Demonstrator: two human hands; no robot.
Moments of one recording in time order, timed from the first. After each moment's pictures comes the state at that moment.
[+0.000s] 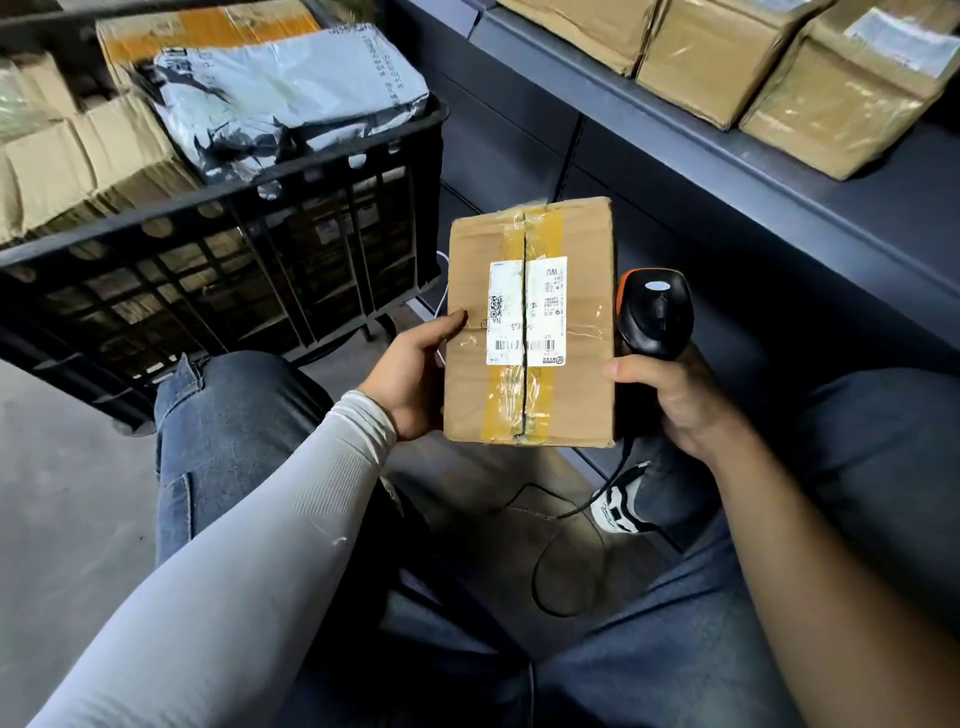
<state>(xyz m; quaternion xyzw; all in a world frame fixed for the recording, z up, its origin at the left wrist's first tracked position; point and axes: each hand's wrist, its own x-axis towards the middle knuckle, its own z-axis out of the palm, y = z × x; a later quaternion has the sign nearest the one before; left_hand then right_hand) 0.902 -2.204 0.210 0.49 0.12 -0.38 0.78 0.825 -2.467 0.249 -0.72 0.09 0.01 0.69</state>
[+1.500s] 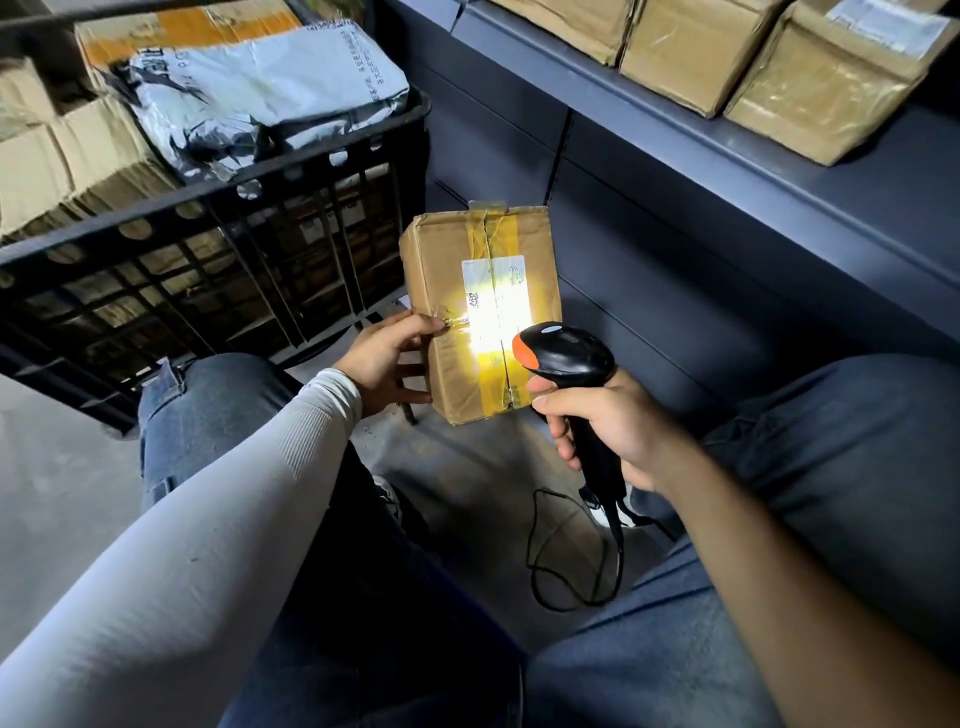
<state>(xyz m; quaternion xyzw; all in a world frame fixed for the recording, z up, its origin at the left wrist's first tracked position) 0.927 -2.183 0.194 0.64 0.09 -0.31 0.70 0.803 -2.420 0.252 -0.69 0.18 0.18 0.68</state>
